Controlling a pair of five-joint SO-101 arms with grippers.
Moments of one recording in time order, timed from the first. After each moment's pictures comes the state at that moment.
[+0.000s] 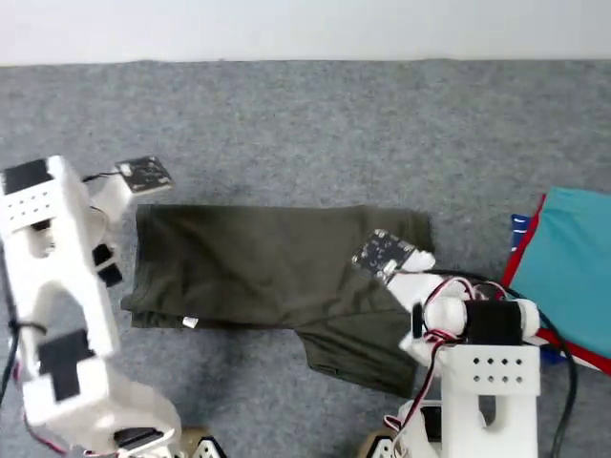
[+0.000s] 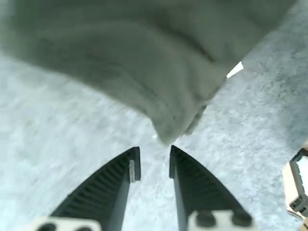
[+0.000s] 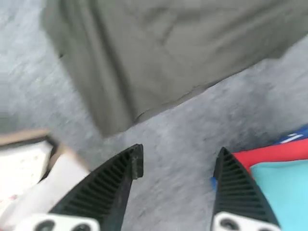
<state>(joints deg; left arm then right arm) -26.3 4.8 1.8 99.1 -67.5 -2.1 -54.7 45.1 93.7 49.5</state>
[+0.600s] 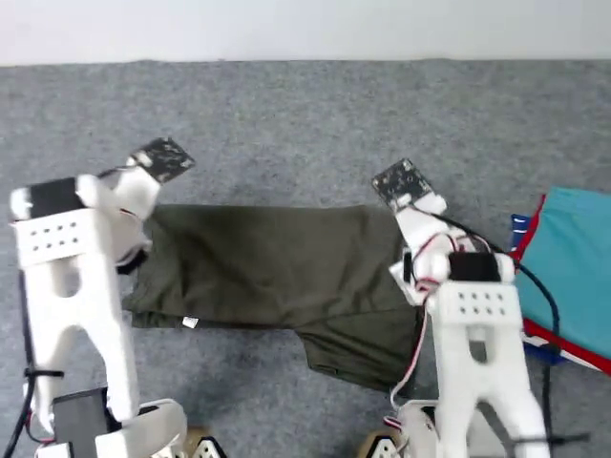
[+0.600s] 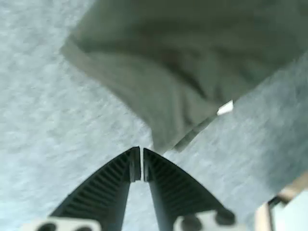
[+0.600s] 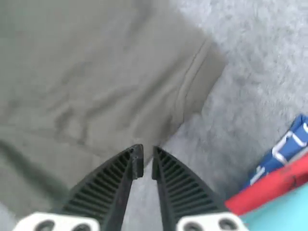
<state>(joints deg) -16.4 -12.4 15.9 92.9 -45.2 -2.1 -32.3 44.8 61.1 31.2</state>
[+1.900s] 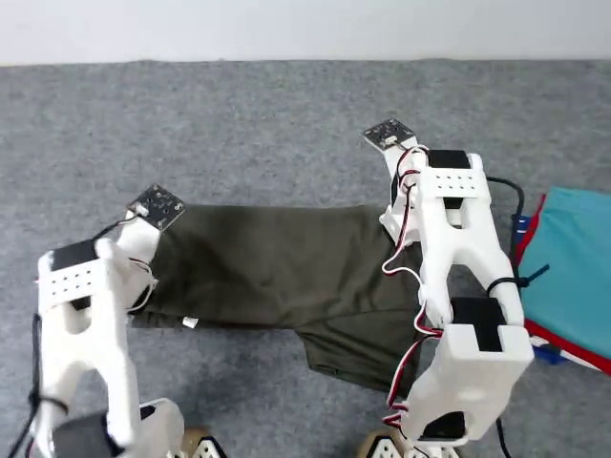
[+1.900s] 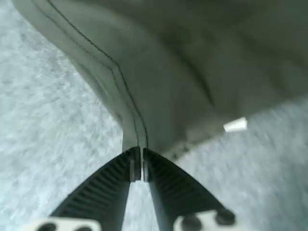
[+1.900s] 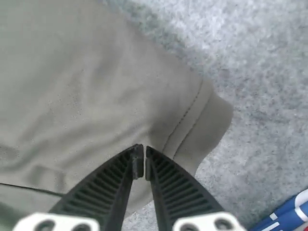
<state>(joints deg) -21.1 -18.1 45.8 68.1 -40.6 -2.6 16.9 0.4 75.2 28.4</state>
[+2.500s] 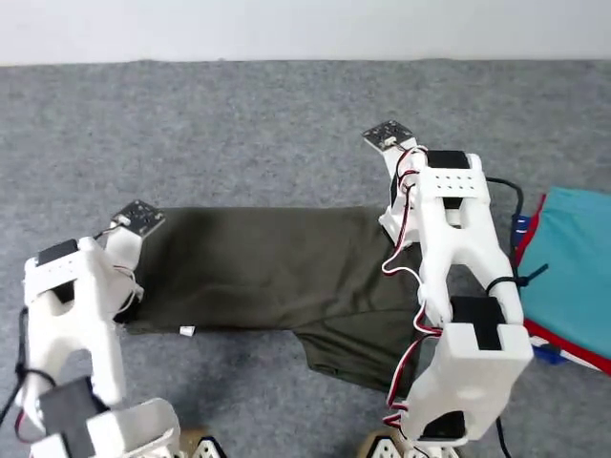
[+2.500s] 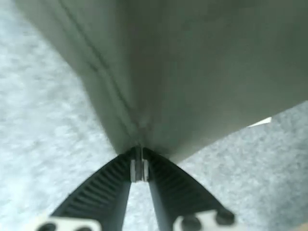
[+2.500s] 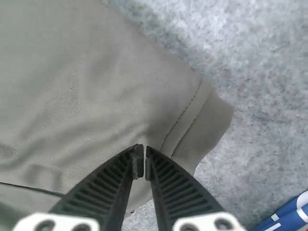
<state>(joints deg) -28.1 -10.2 43.1 69.2 -43.4 -2.6 17.1 0.4 75.2 28.4</state>
